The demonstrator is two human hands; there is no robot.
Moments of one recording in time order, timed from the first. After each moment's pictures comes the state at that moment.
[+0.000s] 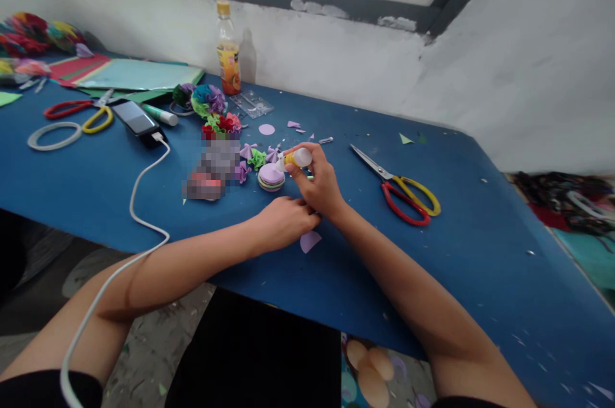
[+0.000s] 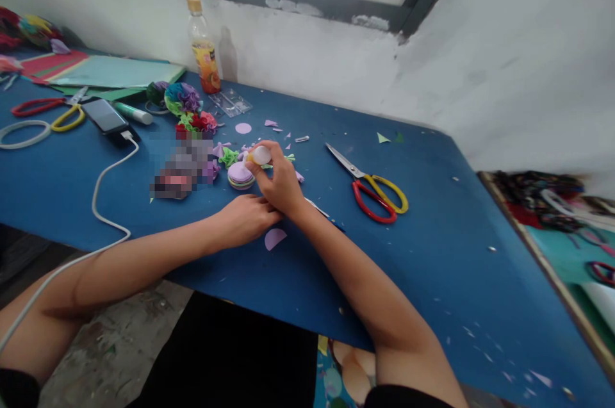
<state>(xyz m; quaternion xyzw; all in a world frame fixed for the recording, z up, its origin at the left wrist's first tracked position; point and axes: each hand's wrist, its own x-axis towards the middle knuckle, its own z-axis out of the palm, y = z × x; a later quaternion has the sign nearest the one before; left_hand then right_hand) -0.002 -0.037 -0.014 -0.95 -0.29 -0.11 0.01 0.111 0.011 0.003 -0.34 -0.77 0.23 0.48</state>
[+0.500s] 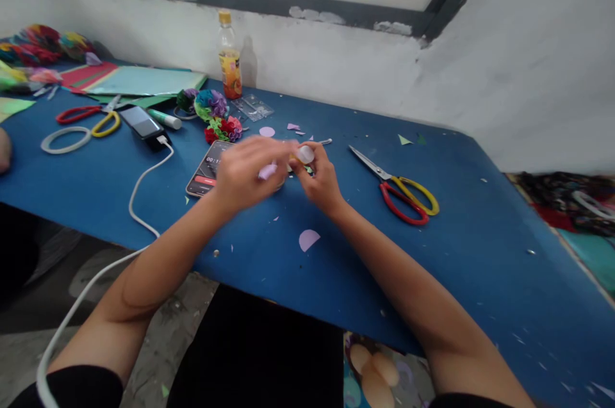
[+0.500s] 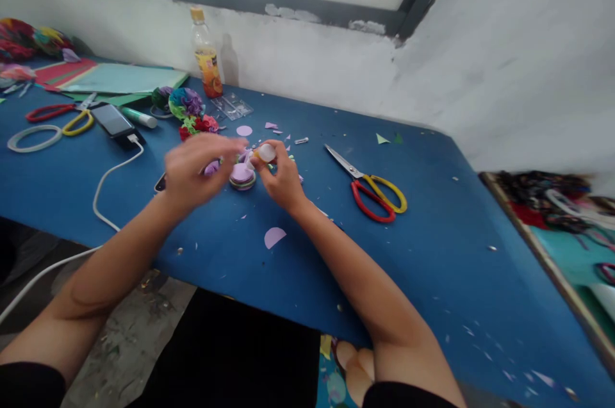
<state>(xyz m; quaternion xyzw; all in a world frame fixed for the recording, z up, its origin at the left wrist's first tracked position) -0.053 -0.023 0.043 -0.79 -0.31 -0.51 0.09 0.113 0.018 -0.001 -0.36 -0.73 0.27 0.51</state>
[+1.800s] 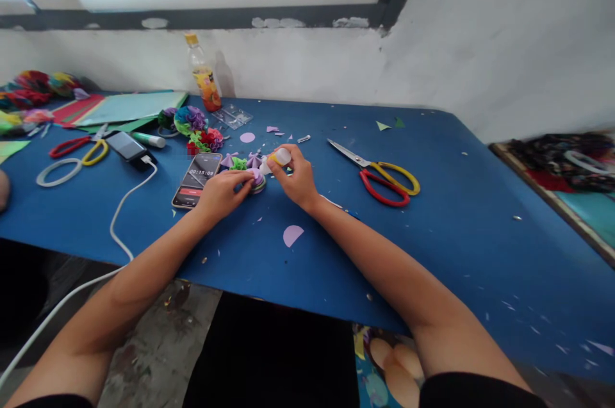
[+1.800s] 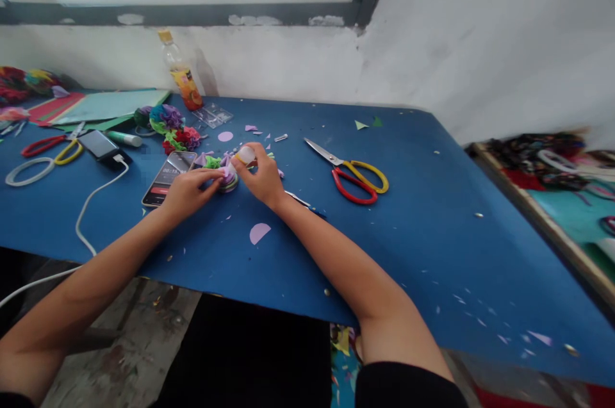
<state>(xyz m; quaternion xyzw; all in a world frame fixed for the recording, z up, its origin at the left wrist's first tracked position) -0.068 -0.010 -0.017 -0.82 -0.48 -0.32 0.01 0.115 0.021 -0.015 -0.36 -0.69 0.26 0.57</state>
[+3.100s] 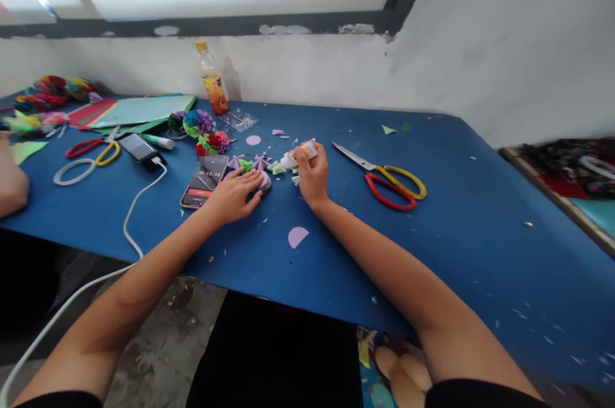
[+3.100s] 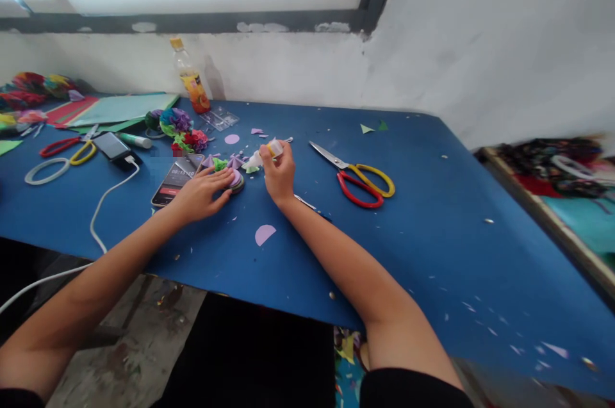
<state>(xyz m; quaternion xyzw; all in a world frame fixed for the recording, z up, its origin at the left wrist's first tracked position) -0.069 -0.013 -0.013 -0.89 -0.42 -0.19 0.04 0.116 0.038 -0.022 -0.40 -0.51 0.34 0.68</state>
